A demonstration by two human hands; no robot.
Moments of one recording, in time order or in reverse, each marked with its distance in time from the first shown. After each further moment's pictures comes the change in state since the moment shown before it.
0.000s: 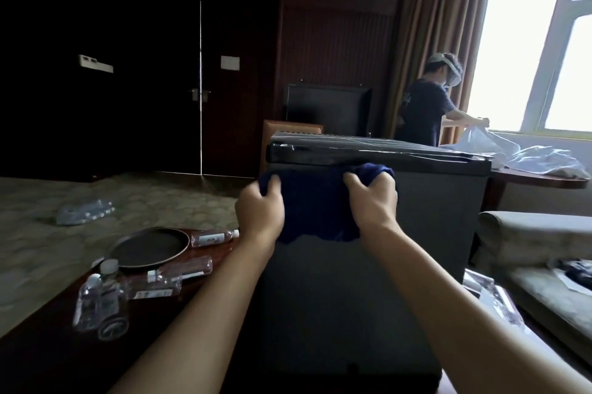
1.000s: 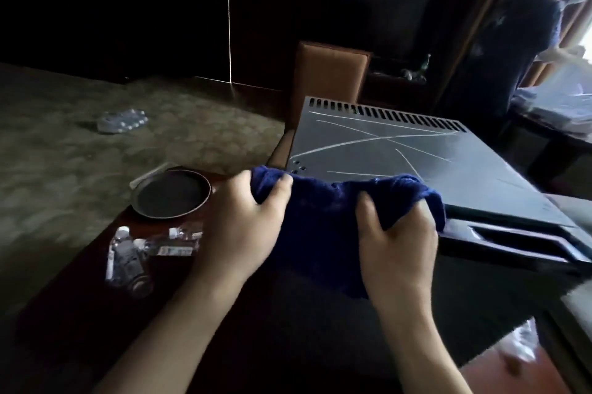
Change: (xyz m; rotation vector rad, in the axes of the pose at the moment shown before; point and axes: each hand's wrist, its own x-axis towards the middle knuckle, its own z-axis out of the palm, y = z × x) left_hand 0.078 0.087 -0.008 0.293 -0.047 -0.083; right_hand 0.050 -0.067 0.035 -0.191 -0.127 -0.106
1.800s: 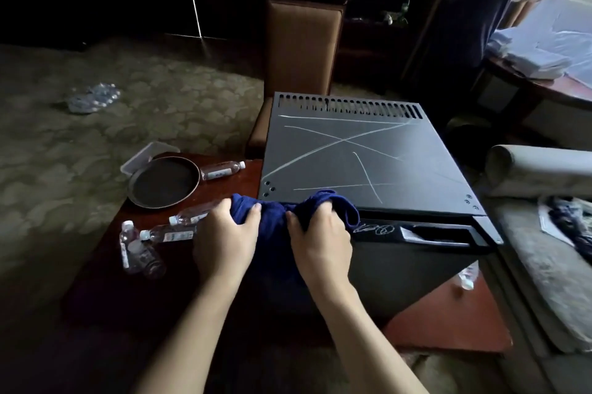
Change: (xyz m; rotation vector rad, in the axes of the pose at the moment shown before) left_hand 0.017 0.037 0.001 0.439 0.008 -0.222; right_hand 0.026 -0.060 0.007 -0.523 -0.440 0.347
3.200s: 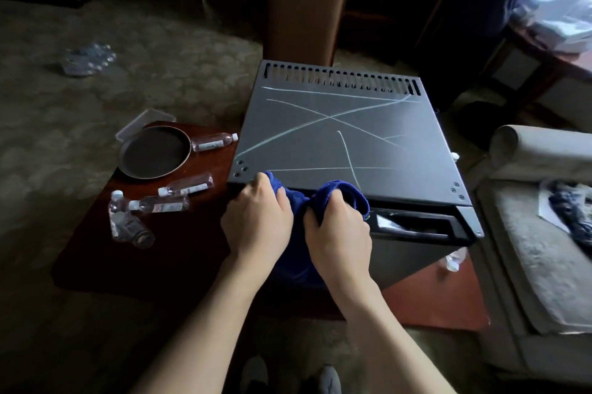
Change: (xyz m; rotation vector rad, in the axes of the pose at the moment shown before) left_hand -0.036 0.065 0.050 0.422 -0.190 0.144; right_hand 0.016 0.049 -0.046 -0.061 -0.081 -0.020
